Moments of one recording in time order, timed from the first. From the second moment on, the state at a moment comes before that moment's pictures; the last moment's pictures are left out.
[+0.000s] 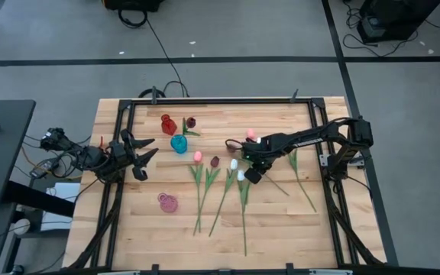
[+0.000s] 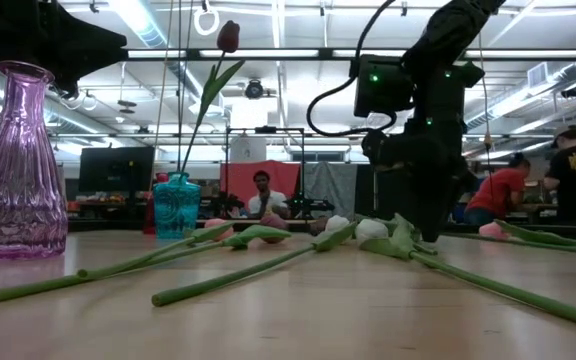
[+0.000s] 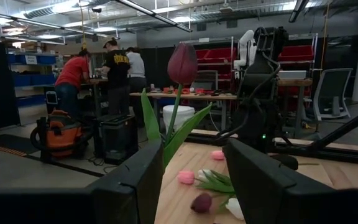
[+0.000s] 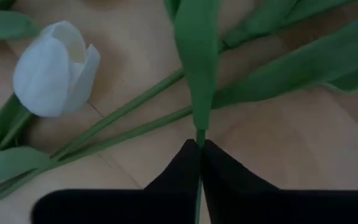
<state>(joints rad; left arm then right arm) -0.49 0.10 0.11 0.26 -0.89 0.20 -0.11 1.71 0.97 -0.68 -0.09 0.62</state>
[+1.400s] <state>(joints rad) -0.49 0.10 0.11 0.32 -0.94 0.25 -0.48 2.18 1.63 0.60 -0.58 0.35</state>
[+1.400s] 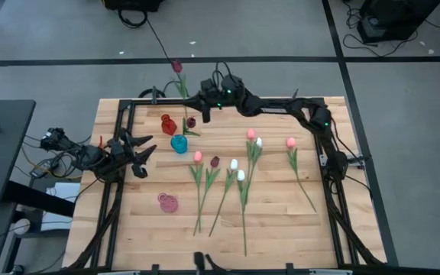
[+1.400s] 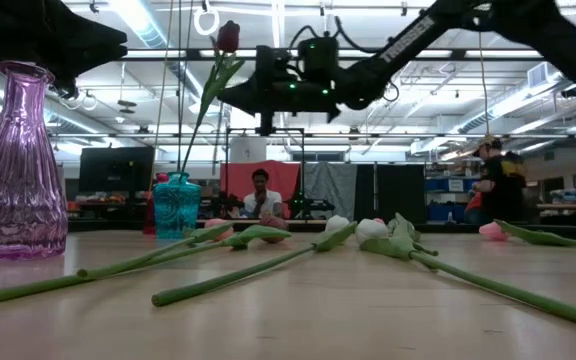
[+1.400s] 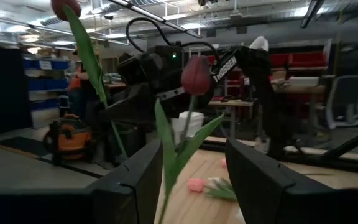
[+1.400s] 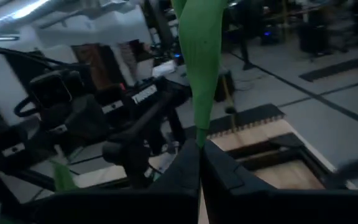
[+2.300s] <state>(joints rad) -0.49 0.10 0.11 0.32 -0.96 0.26 -0.40 2.32 1.88 0.53 -0.70 0.16</state>
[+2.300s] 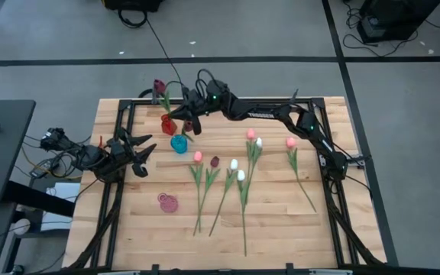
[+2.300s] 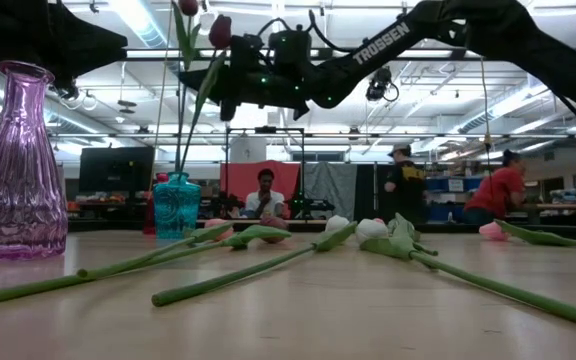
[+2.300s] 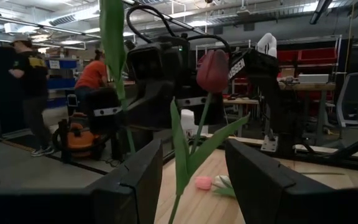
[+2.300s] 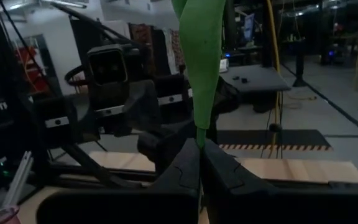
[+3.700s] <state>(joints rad) -0.49 0.10 0.11 0.32 -0.96 0.26 -0.41 2.11 1.88 -0.43 -0.47 -0.30</state>
